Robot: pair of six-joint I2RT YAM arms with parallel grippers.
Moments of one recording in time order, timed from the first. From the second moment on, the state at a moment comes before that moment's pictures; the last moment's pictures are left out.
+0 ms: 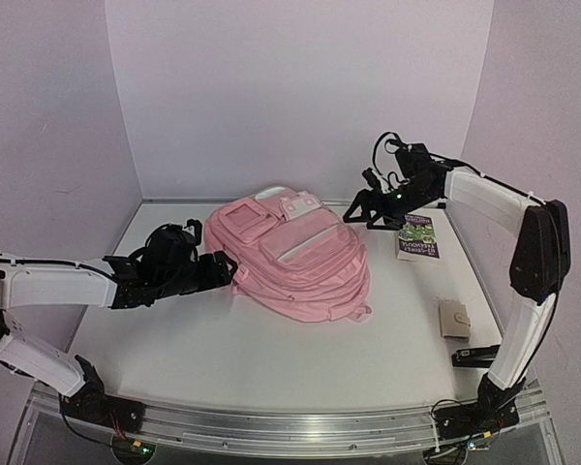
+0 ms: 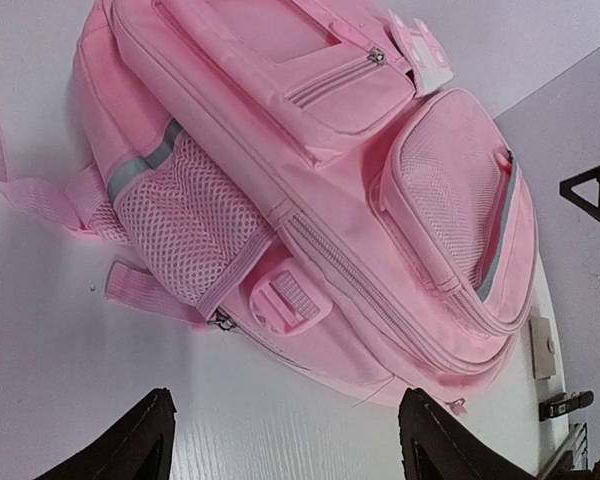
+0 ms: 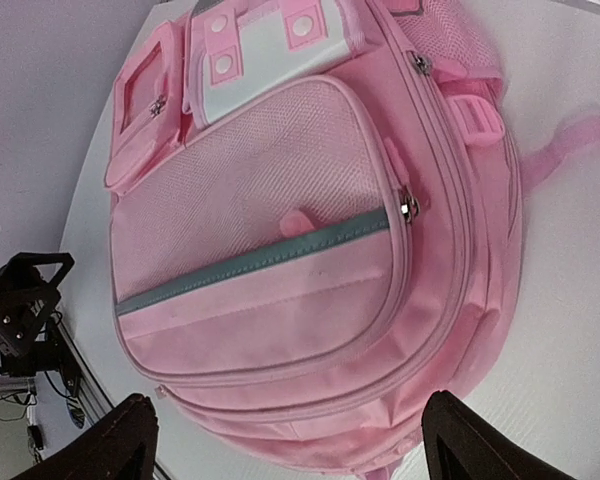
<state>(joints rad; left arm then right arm) -0.80 1.33 0.72 0.03 -0.20 -0.78 0.35 1.87 1.67 -0.76 -0.54 0.19</state>
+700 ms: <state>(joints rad) -0.74 1.65 0.73 0.30 0.02 -0.88 0.37 1.99 1.45 -0.62 -0.79 0.21</state>
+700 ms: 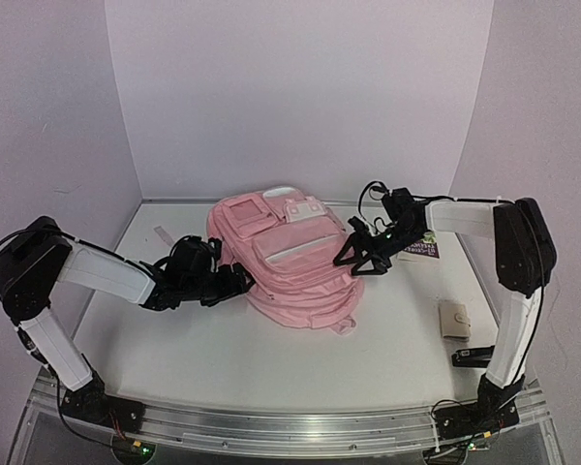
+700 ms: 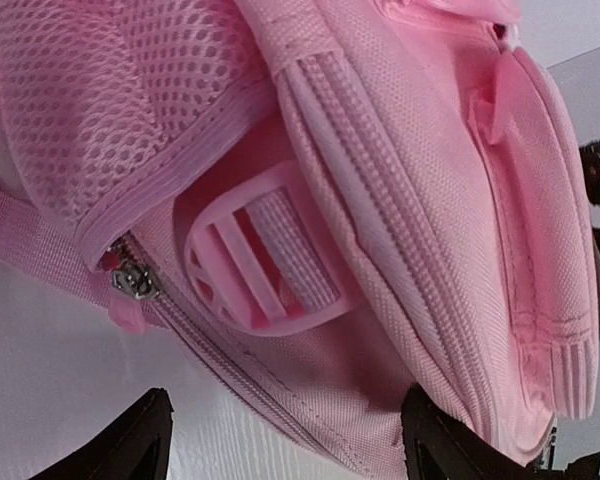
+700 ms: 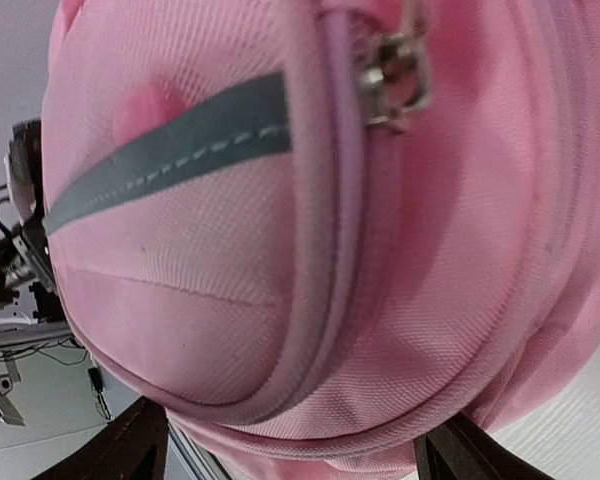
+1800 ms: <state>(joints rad) -0.58 1.52 0.85 0.13 0.25 -0.68 0.38 1.91 1.52 -0.68 -0.65 0.12</state>
